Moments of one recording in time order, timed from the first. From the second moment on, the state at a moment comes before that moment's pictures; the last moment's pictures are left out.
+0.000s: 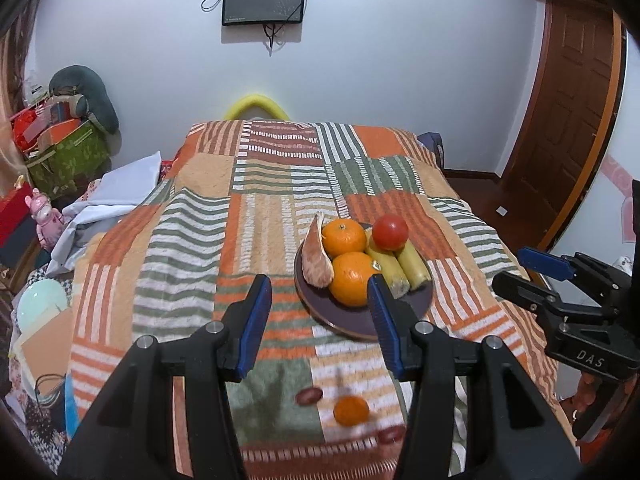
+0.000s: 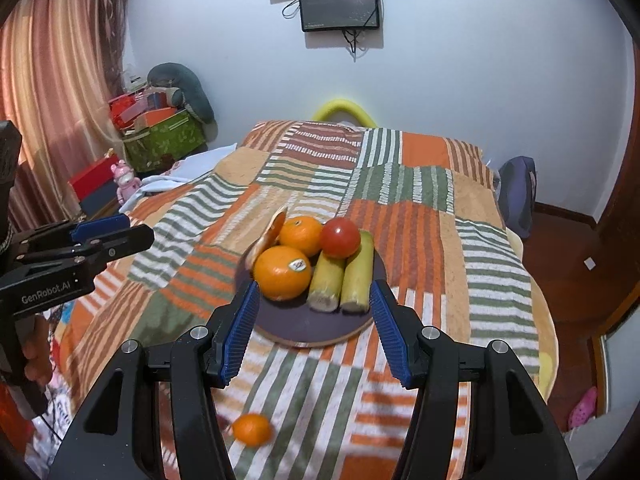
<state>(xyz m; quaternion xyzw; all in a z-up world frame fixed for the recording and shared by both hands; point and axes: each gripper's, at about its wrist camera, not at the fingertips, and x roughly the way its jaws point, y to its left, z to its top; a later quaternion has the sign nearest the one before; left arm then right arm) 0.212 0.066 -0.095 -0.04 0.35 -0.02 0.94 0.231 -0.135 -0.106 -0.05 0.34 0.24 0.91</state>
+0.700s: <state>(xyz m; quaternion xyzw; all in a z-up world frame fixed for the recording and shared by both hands) 0.161 0.052 -0.171 -0.02 0.44 -0.03 0.90 0.182 -0.110 -0.192 -0.08 0.43 0.26 0.86</state>
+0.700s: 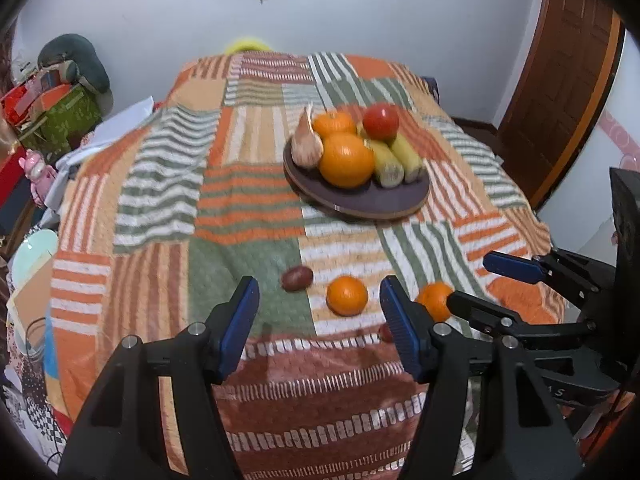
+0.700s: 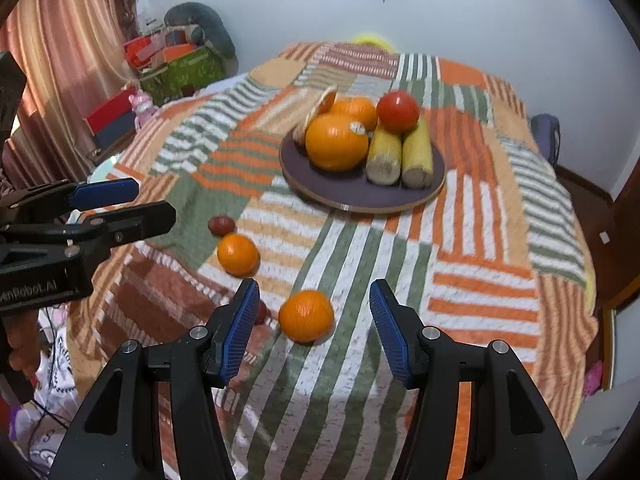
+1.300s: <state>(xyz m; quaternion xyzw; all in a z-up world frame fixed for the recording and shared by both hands) 0.190 0.036 -0.225 -0.03 0.49 -0.06 0.87 0.187 -0.114 -0.214 -0.05 0.45 0.28 0.84</state>
